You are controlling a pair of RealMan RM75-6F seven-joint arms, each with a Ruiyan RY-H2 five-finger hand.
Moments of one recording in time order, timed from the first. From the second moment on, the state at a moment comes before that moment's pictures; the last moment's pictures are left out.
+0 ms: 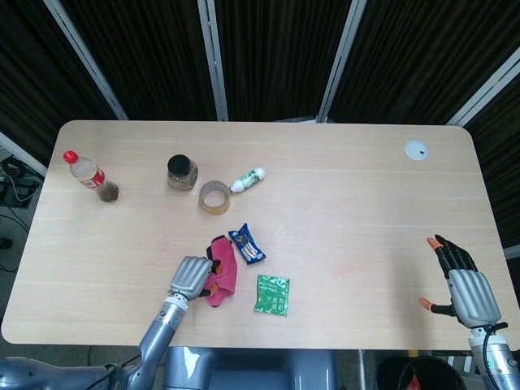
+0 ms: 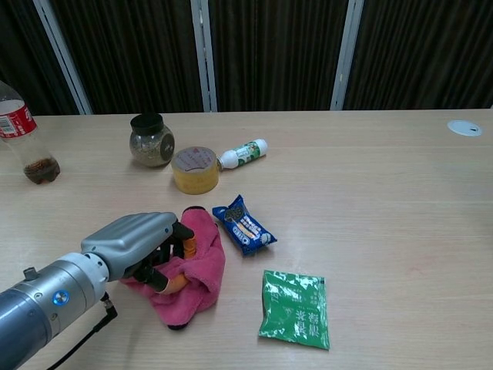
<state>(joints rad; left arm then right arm) -0.57 -1.91 -0.08 -1.41 1.06 1.10 0.49 0.12 -1.09 0.03 -1.68 -1.46 1.34 0.08</state>
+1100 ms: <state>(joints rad) -0.51 -1.64 -0.19 -1.20 0.96 1.07 0.44 0.13 -1.09 0.03 -1.68 -1.46 1.34 0.08</state>
